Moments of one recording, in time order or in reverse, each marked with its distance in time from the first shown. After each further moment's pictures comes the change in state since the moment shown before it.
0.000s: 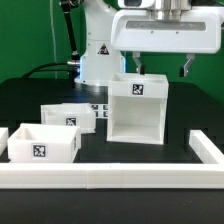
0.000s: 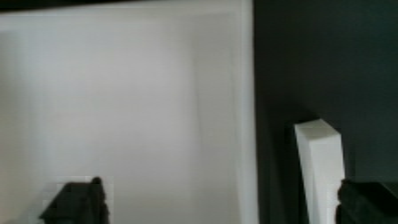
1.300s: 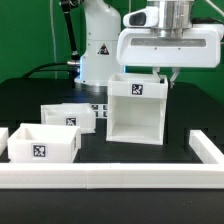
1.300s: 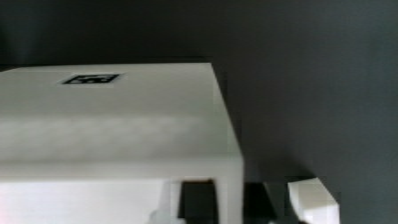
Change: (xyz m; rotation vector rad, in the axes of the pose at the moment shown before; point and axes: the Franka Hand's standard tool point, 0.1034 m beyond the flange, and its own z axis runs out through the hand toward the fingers) arm -0.022 -0.009 0.026 0.007 -0.010 -0.035
